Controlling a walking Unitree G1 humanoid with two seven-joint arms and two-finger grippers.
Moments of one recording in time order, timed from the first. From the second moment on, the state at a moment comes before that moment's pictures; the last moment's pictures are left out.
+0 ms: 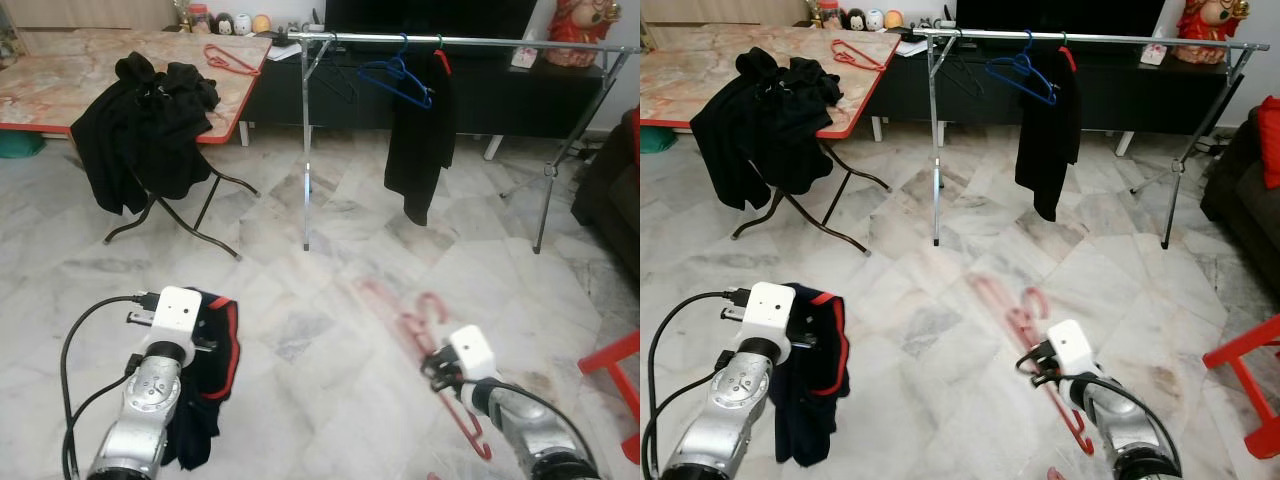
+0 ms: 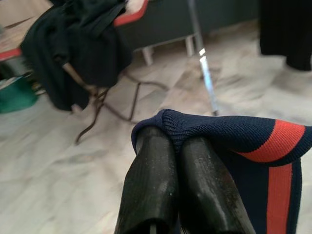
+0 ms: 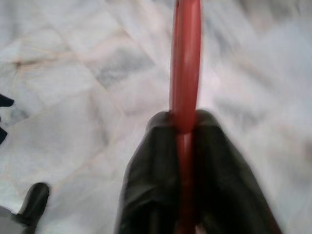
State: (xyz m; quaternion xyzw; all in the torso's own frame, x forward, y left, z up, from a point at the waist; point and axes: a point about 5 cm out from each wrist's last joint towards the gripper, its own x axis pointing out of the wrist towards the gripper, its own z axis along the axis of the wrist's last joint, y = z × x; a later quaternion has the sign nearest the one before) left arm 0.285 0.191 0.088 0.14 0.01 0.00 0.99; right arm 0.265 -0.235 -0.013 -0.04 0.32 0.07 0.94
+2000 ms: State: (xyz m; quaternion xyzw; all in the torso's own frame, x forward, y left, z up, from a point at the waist) left arm 0.292 0.138 0.138 0.01 -0.06 -0.09 0.99; right arm 0.176 -0.215 -0.081 0.08 0.41 -0.13 0.90
